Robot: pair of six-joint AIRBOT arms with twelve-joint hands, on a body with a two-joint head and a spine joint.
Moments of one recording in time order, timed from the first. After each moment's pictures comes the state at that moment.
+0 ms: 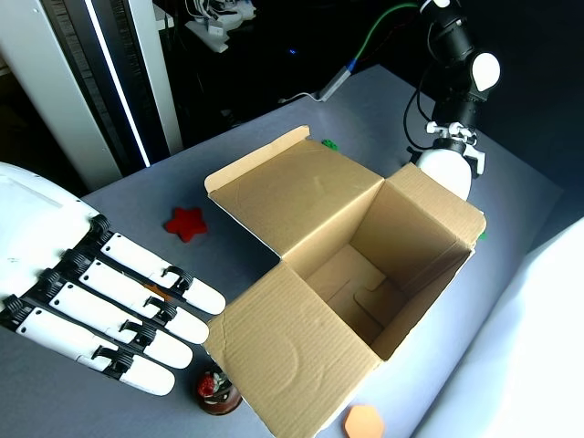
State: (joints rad) left arm 0.49 -1.34 2.06 1.41 -0.89 -0.28; right arm -0.24 -0.54 0.70 0.58 0.34 -1.53
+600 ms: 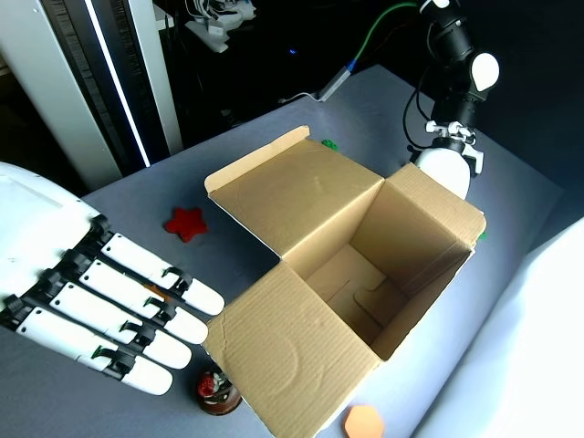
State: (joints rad) left arm 0.50 -1.31 2.04 1.46 -0.91 -0.31; right arm -0.24 -0.54 0.70 0.58 0.34 -1.53
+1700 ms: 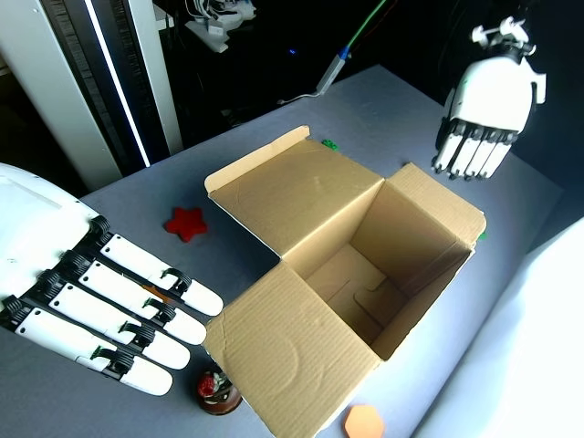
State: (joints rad) left arm -0.02 -1.00 1.79 2.01 -1.03 -0.53; right arm -0.24 -0.54 0.70 0.58 0.34 -1.53
